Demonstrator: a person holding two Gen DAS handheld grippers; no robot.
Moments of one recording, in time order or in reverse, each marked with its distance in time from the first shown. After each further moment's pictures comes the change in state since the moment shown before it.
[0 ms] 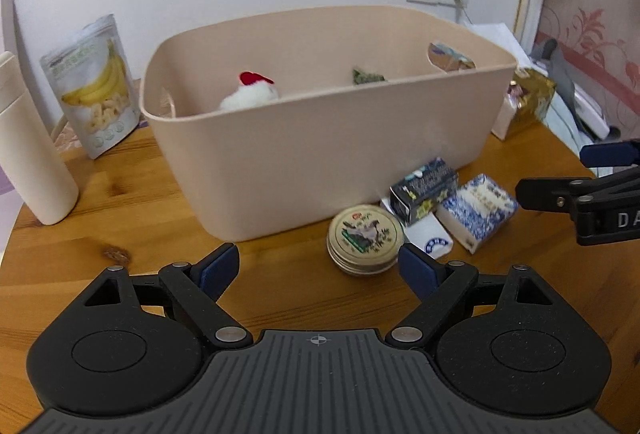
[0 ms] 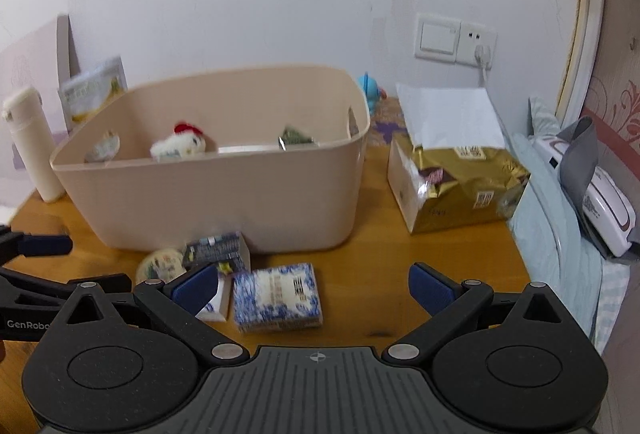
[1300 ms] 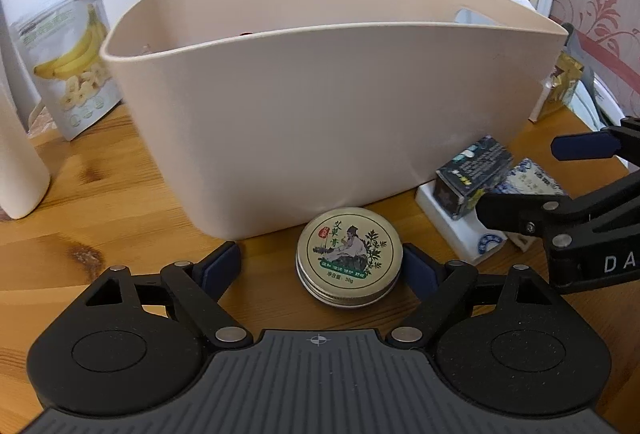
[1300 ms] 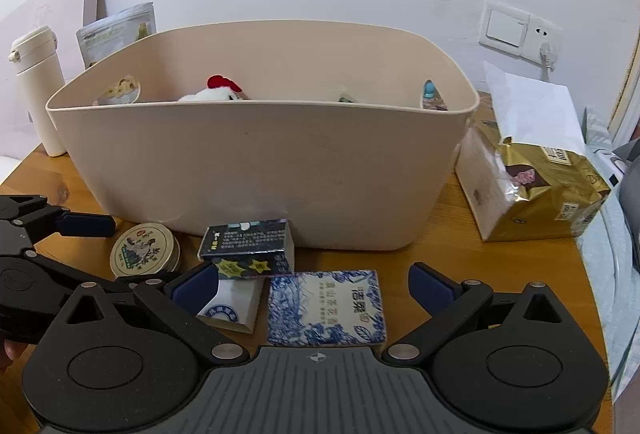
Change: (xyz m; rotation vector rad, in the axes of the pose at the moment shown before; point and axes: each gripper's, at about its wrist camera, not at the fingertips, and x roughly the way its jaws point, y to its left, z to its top) left arm 0.053 0.022 -0.001 -0.014 0.044 -0.015; right arm 0.059 0.034 0.000 -0.110 0.046 0.077
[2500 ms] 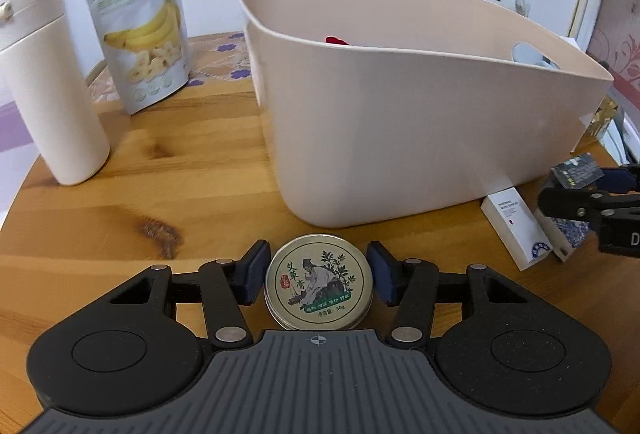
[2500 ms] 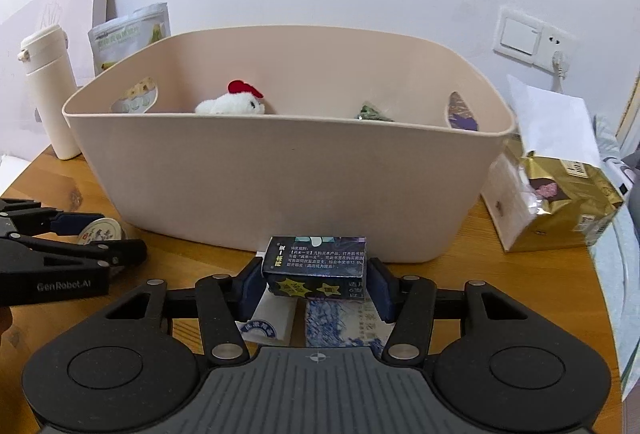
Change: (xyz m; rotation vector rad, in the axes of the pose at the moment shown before) left arm -0.019 0.049 -0.013 -0.117 -0.021 0.050; right arm -0.003 0.017 0.008 -0.008 -0.008 0.008
